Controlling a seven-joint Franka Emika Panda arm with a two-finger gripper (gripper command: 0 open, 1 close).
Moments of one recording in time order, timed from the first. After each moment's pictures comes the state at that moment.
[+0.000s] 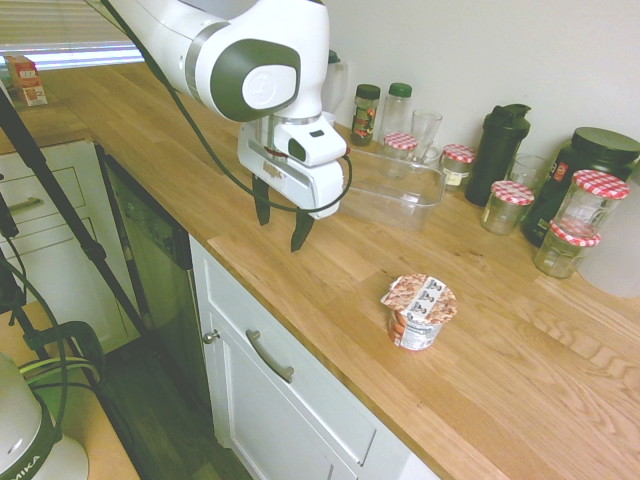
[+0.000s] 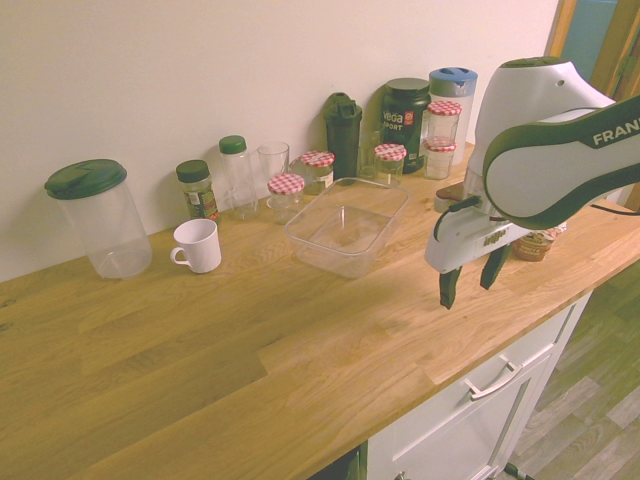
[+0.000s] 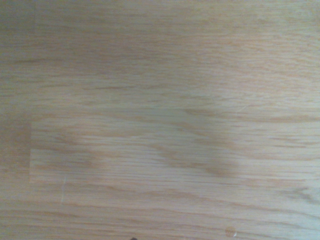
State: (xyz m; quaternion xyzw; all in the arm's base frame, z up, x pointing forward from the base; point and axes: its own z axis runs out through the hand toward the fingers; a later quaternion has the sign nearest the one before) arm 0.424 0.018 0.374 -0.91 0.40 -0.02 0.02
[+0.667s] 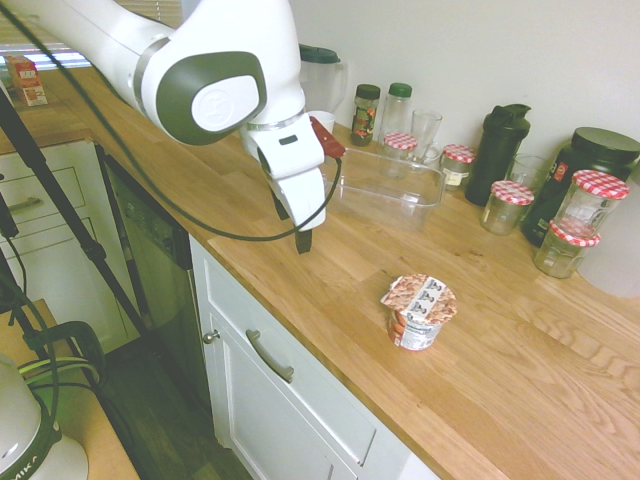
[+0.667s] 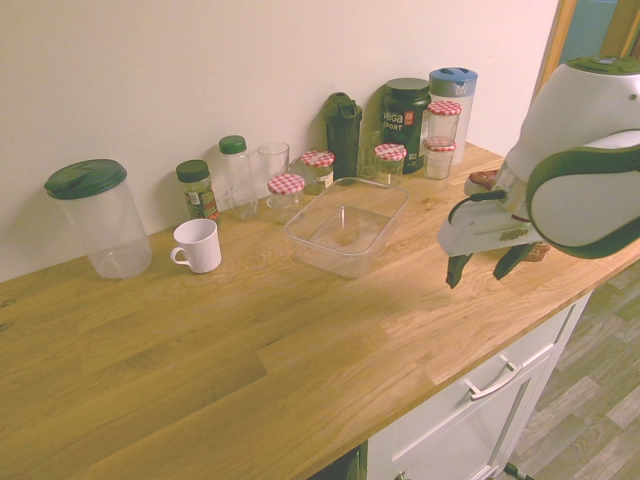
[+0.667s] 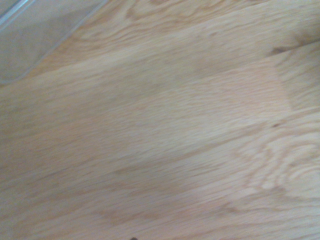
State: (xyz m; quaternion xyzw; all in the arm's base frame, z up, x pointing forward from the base) arm 0.380 -0.013 0.397 -0.82 0.56 -0.14 0.07
